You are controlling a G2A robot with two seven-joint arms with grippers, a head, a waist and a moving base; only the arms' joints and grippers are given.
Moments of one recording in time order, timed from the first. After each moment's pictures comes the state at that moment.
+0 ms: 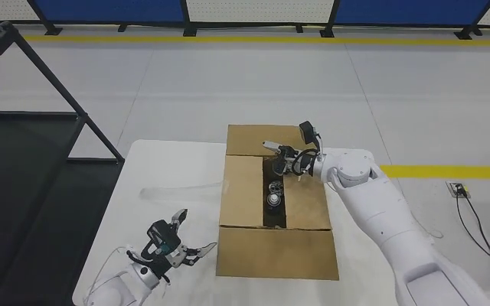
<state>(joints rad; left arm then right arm) 1.44 -1.16 -1.52 -1.80 1.46 -0.59 0.13 -0.21 -1.39 0.85 -0.51 0.38 -0.16 0.89</state>
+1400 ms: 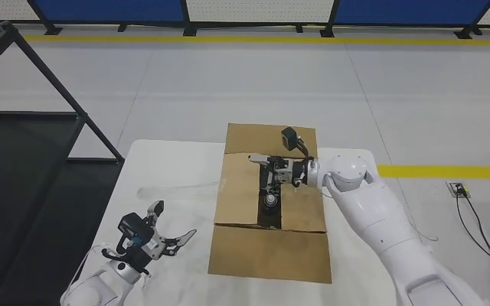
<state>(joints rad) 1.45 -1.13 -1.60 -1.80 1.37 -0.56 0.13 -0.28 -1.37 0.90 -0.70 0.42 -0.12 1.09</state>
